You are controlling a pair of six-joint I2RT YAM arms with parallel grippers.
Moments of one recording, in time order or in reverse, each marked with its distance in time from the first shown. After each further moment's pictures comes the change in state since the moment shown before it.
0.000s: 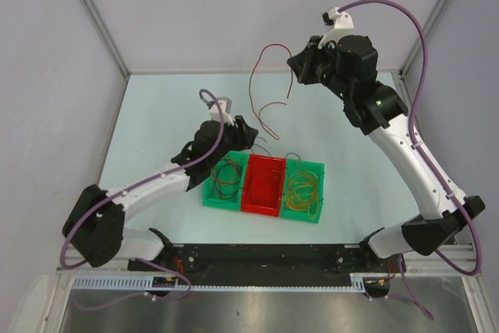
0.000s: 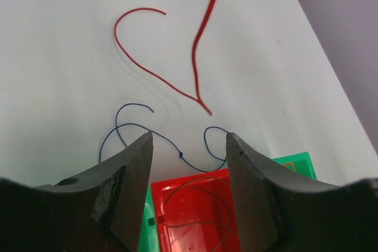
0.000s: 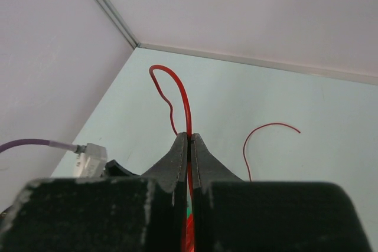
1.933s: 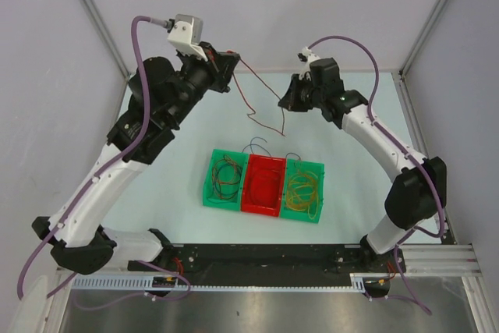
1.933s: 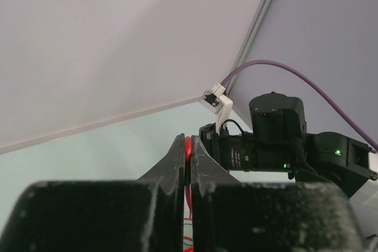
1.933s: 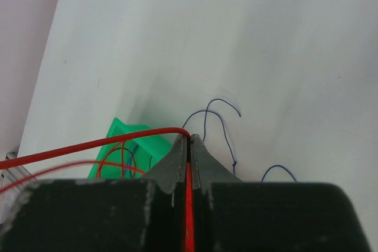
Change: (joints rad) left arm -0.079 -0.030 0.926 -0.564 -0.037 0.281; right arm -0.127 0.198 -0.259 0.037 -0.245 0.081
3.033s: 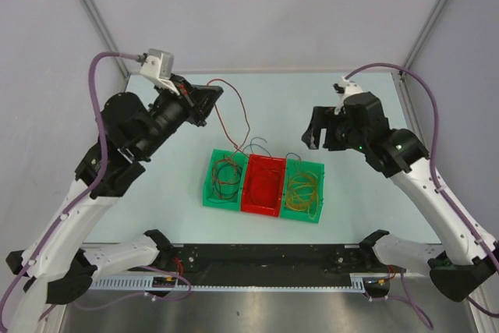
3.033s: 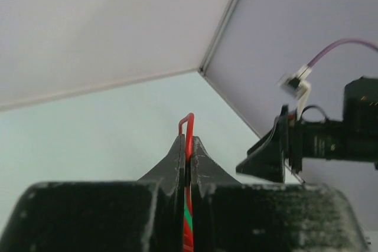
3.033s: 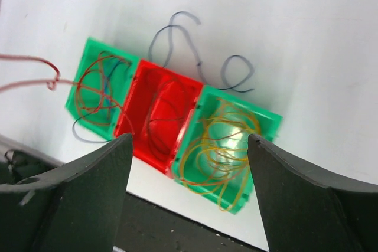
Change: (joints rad) left arm -0.002 -0.257 -0.176 -0.109 0.065 -0.080; right arm 0.157 -0.509 -0.165 -0.431 0.242 0.021
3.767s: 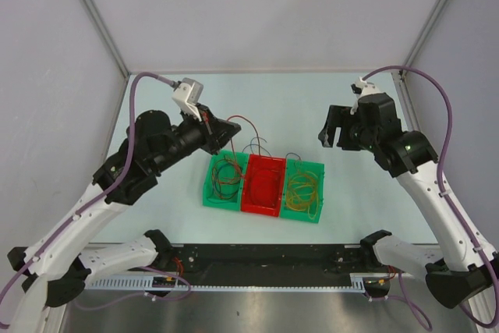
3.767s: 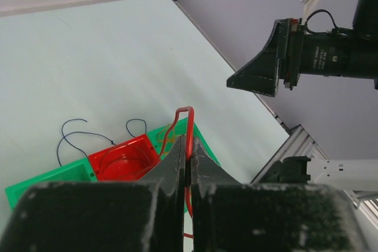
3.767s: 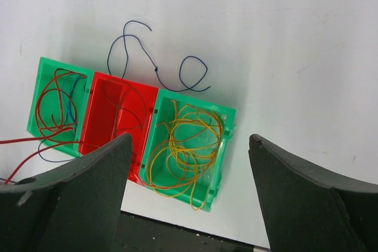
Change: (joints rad) left arm -0.067 -0.066 -0.240 -0.051 0.114 -0.116; right arm -0.163 -0.061 -0.034 -0.056 0.045 -0.034
